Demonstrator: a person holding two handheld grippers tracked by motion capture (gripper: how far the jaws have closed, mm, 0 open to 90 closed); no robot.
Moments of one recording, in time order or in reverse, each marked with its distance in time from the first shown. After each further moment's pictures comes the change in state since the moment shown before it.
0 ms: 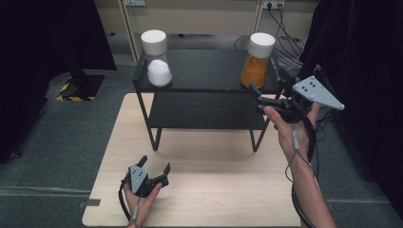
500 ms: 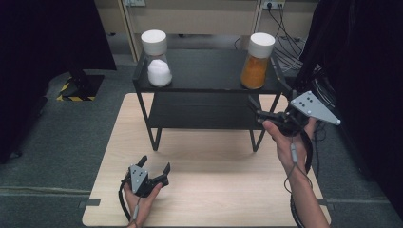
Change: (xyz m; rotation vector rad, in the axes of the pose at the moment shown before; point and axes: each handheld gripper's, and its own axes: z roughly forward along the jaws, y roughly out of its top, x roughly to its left) left arm 0.000 0.000 0.000 0.001 0.001 0.001; right arm 0.006 -0.024 -0.016 -0.001 0.020 0.016
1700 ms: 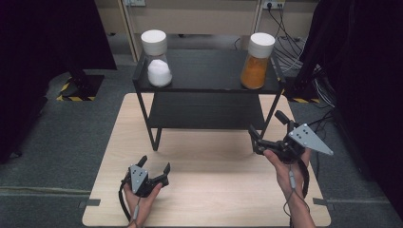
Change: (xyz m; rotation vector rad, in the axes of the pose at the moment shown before) left arm 0.000 0.000 0.000 -0.002 0.002 0.001; right arm 0.005 -0.065 -0.038 0.051 -0.007 0.053
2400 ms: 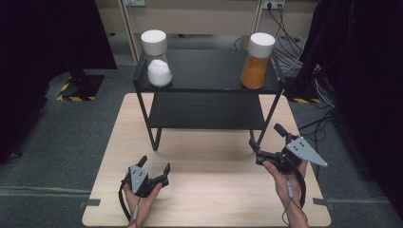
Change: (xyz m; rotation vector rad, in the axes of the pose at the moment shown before) left arm 0.000 0.000 0.000 -0.003 0.001 0.001; right arm 0.000 -0.039 -0.013 0.035 -0.025 0.030
